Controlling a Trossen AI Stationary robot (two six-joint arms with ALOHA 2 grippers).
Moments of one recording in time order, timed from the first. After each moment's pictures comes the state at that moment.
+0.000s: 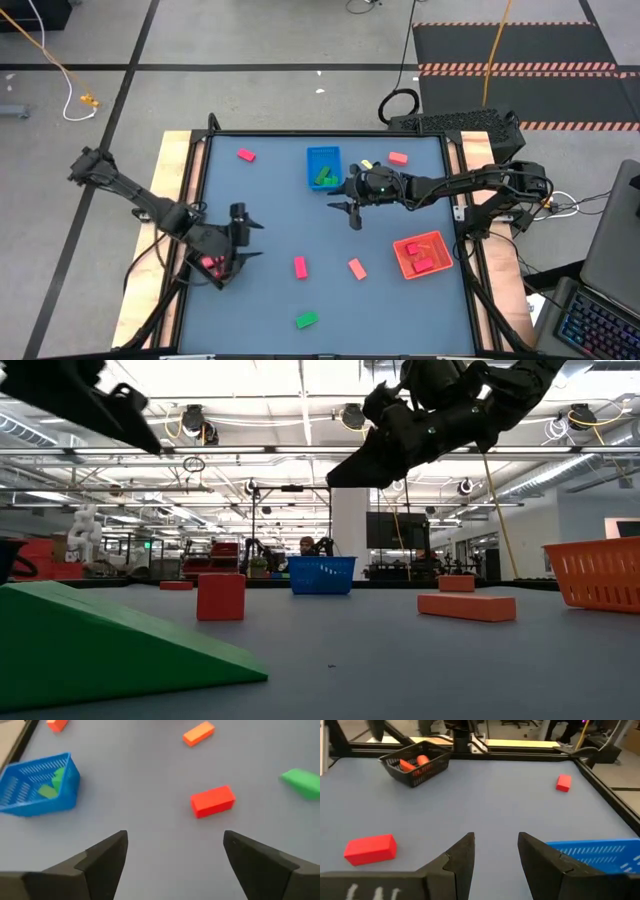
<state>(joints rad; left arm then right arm) -0.51 0.98 0.67 -0.48 -0.44 -0.21 -0.15 1.51 0.73 0.42 -0.10 -0.07</state>
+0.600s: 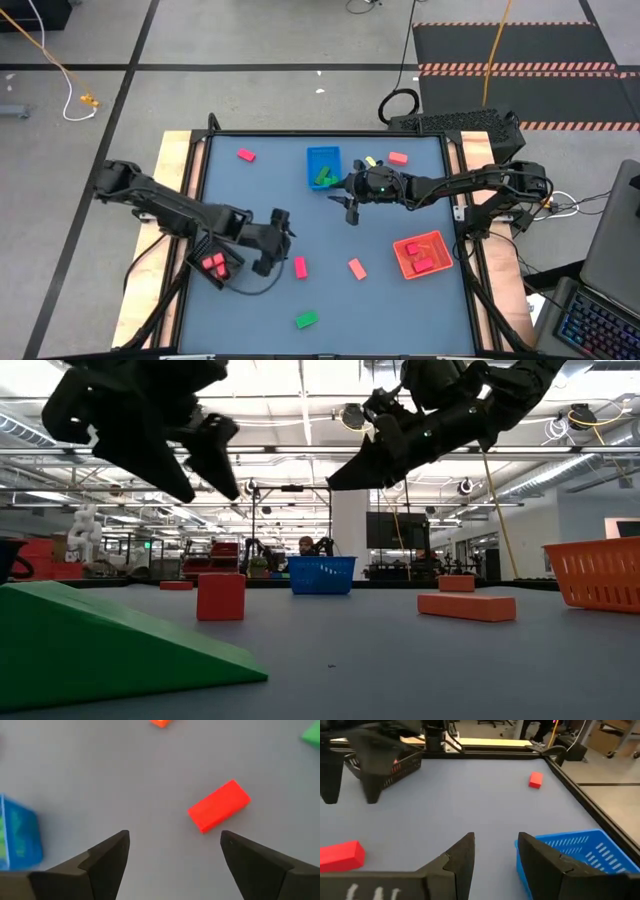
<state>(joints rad) -0.29 1.42 0.87 -0.36 -0.16 0.21 -0.15 1.51 0.73 0.42 0.03 -0.07</state>
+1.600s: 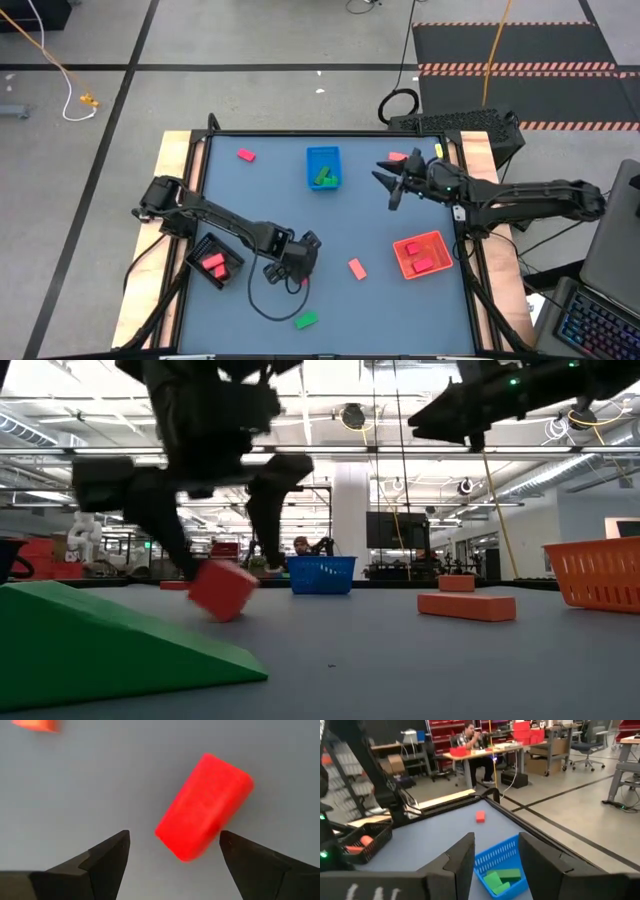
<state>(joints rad) -0.29 1.85 1.19 -0.54 -0.05 0.68 -0.14 0.85 0.47 0.26 0.31 0.17</state>
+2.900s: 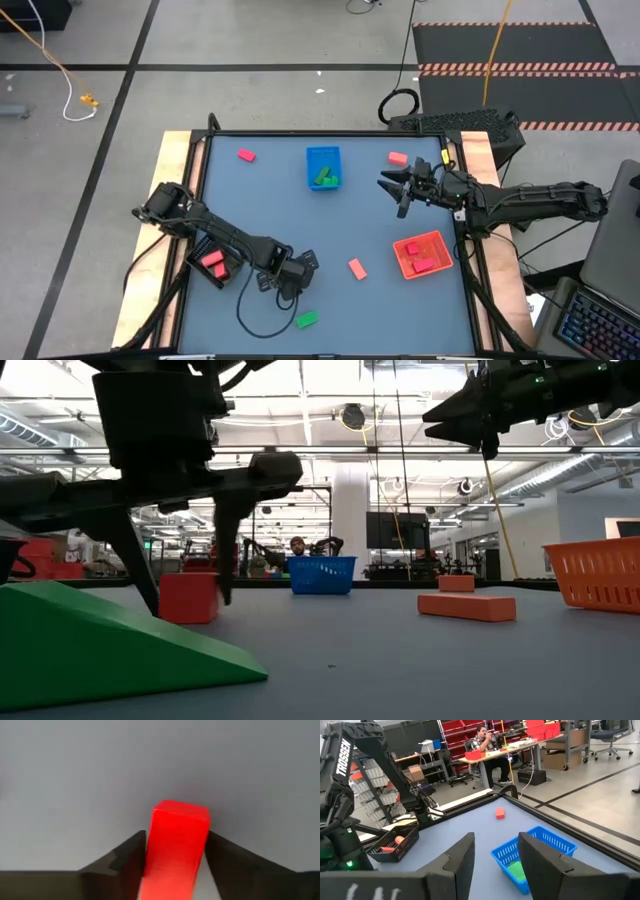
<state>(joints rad) -0.37 1.92 1.19 -0.54 -0.05 0.85 -0.08 0.75 0.39 0.27 0.28 0.27</state>
